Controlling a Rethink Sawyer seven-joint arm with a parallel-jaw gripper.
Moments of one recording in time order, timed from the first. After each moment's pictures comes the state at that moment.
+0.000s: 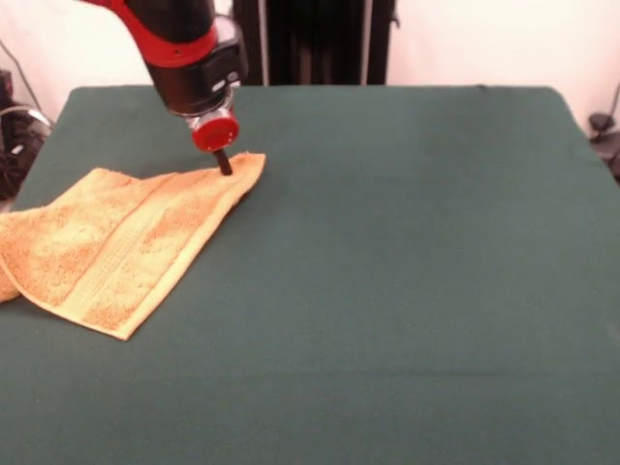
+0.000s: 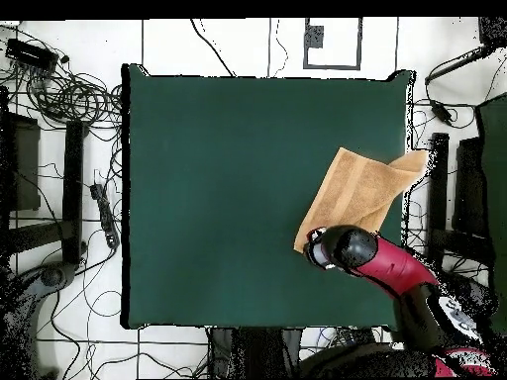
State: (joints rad) arm -0.56 -0.43 0.00 1.71 -0.12 0.54 2.44
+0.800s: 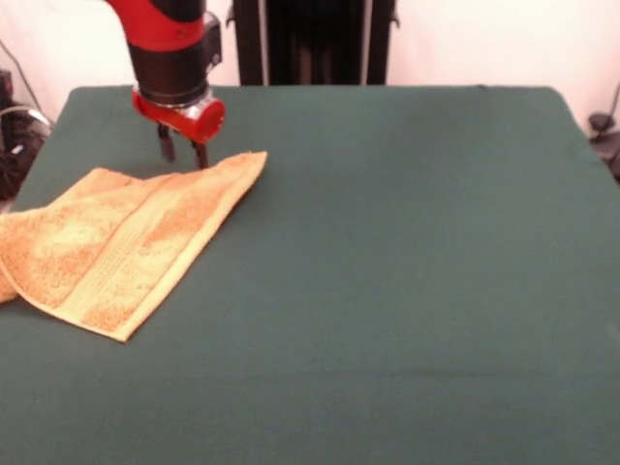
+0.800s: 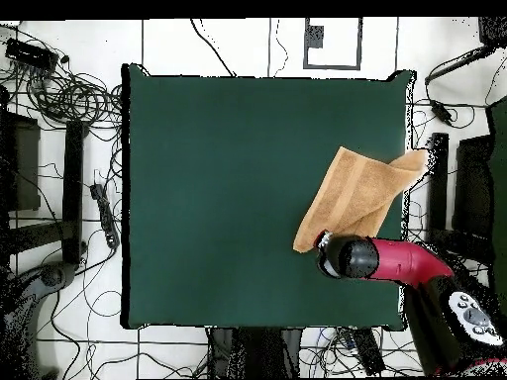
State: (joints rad) arm -0.68 -0.49 0.20 1.70 -0.58 0.50 2.27
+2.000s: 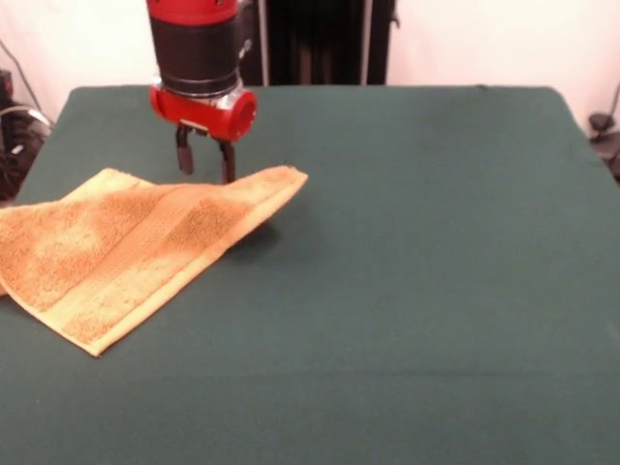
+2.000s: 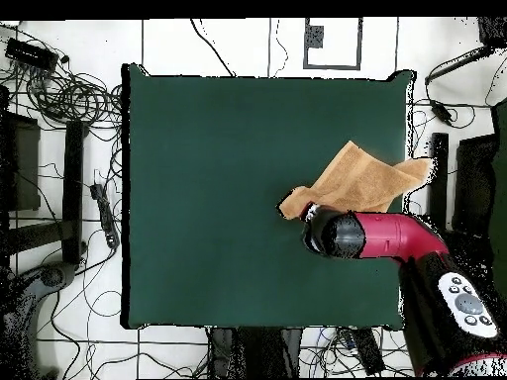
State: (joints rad) arm -0.63 -0.59 0.30 1.68 -0.58 0.51 2.27
